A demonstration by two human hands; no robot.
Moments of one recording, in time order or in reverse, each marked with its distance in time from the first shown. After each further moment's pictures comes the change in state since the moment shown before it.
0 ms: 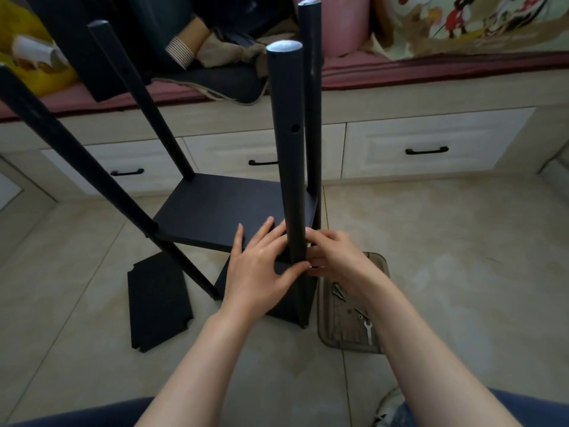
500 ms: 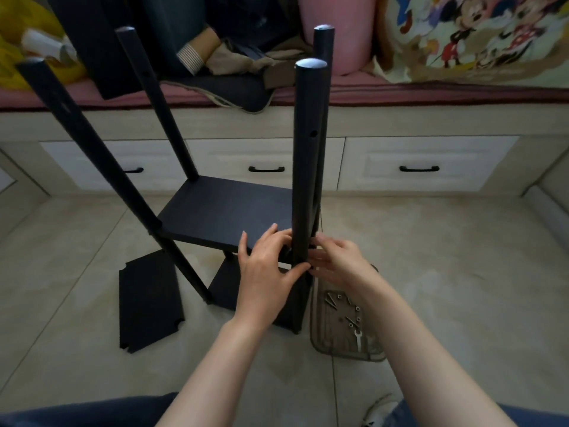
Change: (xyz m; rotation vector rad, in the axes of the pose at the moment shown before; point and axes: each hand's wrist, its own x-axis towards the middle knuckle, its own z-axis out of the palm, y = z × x) left_hand -0.005 0.013 0.012 -0.213 0.211 -0.134; right_hand -0.011 -0.006 -0.003 0.048 0.096 0.051
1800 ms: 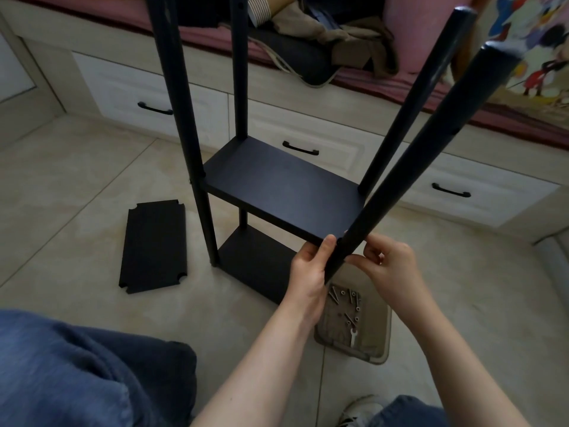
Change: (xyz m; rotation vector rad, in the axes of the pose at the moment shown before) left_hand -0.016 -0.002 0.038 -1.527 0.032 -0.774; right_hand -0.033 -0.017 0.009 -0.820 0.104 -0.695
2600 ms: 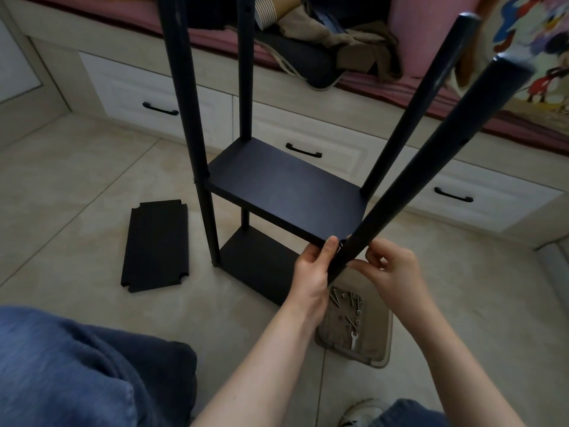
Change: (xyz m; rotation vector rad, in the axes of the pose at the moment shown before) left_hand 0.004 -0.002 -0.001 -0.002 0.043 -0.008; right_hand -0.002 0.006 0.003 0.041 0.002 -0.004
